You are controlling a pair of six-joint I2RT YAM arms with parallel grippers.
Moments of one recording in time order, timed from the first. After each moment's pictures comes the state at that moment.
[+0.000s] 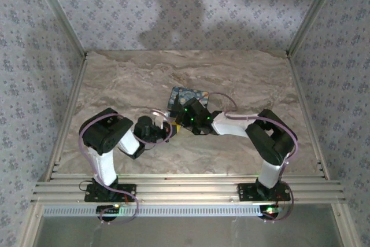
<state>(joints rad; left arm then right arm) -0.60 1.88 0.34 1.19 0.42 -0.46 0.81 1.77 0.96 -0.05 -0.03 1.14</state>
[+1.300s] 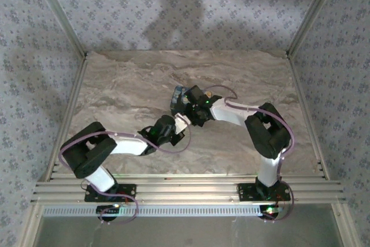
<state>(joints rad) -0.89 1.60 0.56 0.40 -0.13 0.15 0.72 1.85 1.19 -0.40 -0.16 1.13</state>
